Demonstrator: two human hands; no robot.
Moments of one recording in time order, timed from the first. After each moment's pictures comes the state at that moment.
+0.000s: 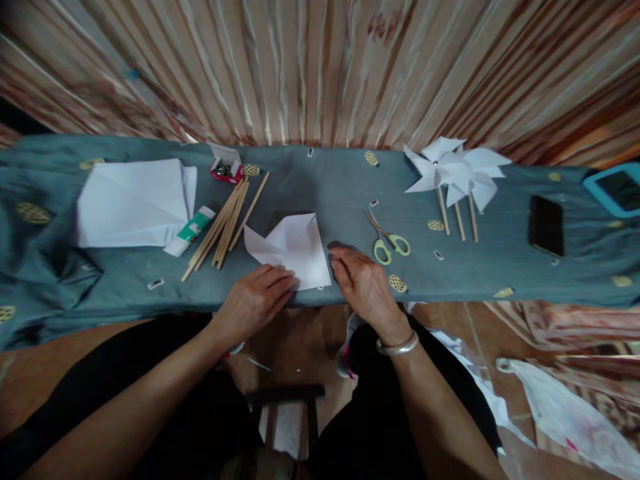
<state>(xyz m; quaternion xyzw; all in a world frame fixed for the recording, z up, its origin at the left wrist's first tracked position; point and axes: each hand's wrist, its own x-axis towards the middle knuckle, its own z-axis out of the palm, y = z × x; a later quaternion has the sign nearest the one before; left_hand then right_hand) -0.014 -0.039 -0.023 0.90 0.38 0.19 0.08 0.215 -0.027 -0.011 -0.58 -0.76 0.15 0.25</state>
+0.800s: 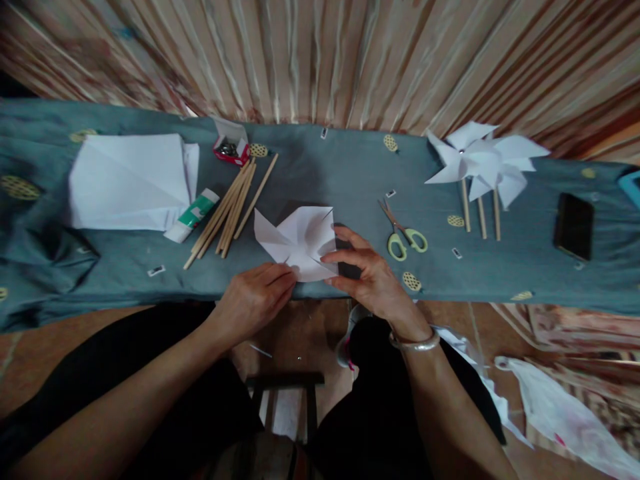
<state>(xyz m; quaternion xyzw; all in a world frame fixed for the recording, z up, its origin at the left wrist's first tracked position) -0.018 -0.046 -0.019 0.90 0.40 0.18 0.07 0.221 -0.019 -0.017 -0.50 -0.71 0.41 0.28</state>
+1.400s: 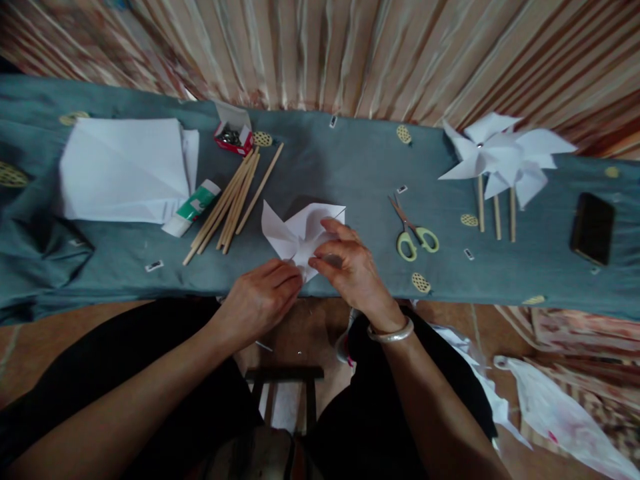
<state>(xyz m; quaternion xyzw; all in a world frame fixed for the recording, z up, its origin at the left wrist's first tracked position) -0.015 -0.048 -0.018 0.90 0.40 0.15 0.09 0.182 -0.007 -0.031 -0.52 -0.73 0.32 0.30</state>
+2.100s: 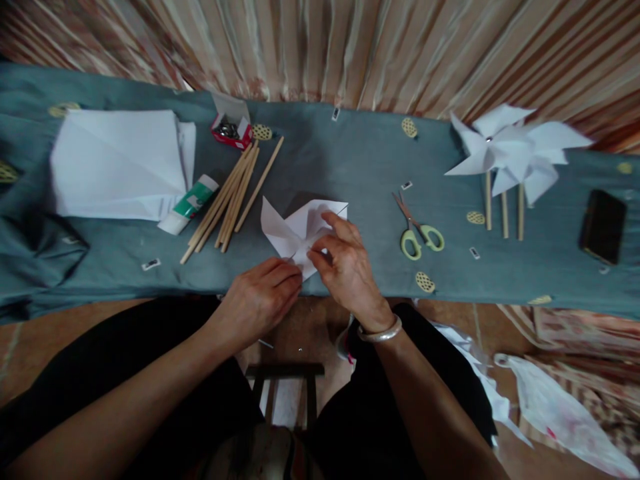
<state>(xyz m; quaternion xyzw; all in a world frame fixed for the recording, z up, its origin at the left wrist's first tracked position) -0.015 -0.049 -0.018 0.90 0.40 0.15 0.10 0.166 -0.008 -0.032 -0.53 -0.76 0.22 0.30</state>
